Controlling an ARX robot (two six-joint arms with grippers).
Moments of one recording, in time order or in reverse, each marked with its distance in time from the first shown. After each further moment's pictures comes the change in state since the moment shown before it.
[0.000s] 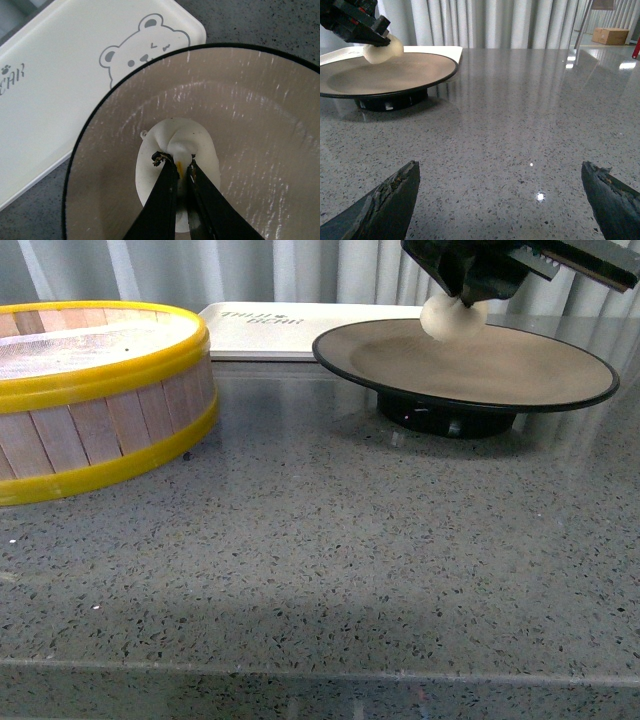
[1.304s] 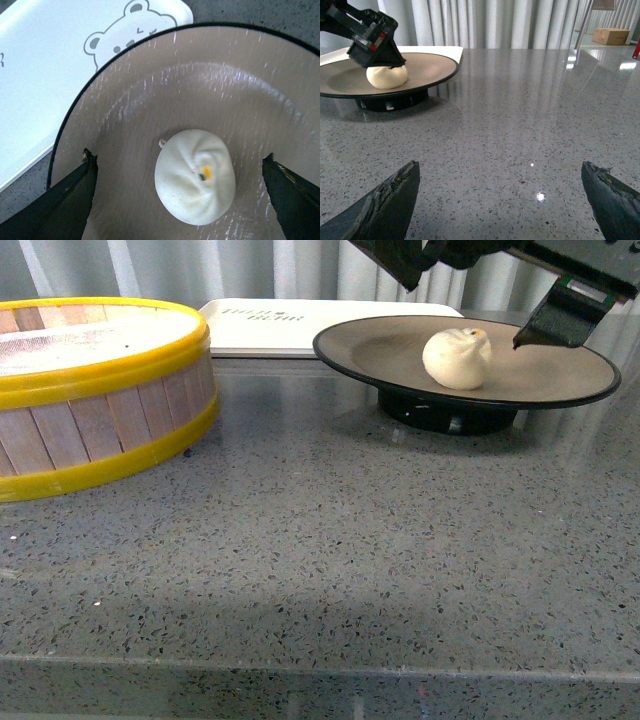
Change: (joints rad) left arm 0.007 -0.038 -0.056 0.003 0.050 -0.008; right arm 0.000 0.000 0.000 0.000 0.000 0.000
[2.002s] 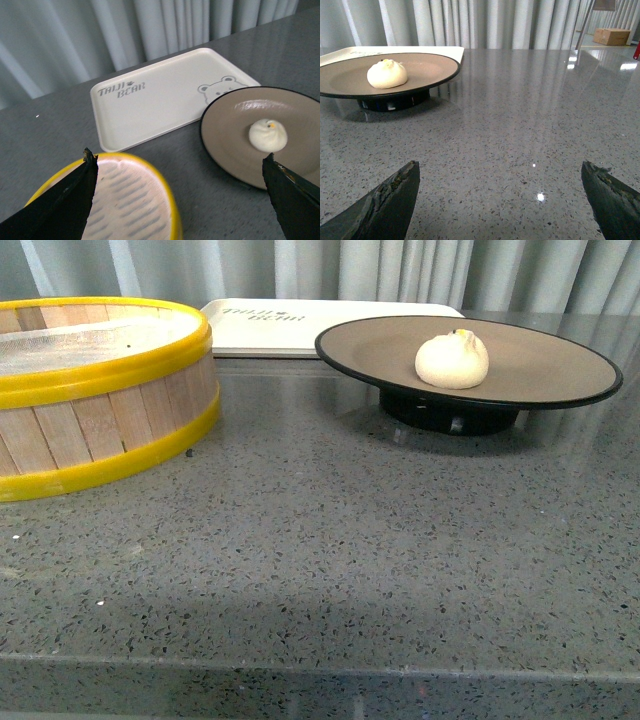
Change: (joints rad) left arm 0.283 -0.966 -0.867 0.347 0.151 -0.013; right arm 0.000 0.000 0.000 0.000 0.000 0.000
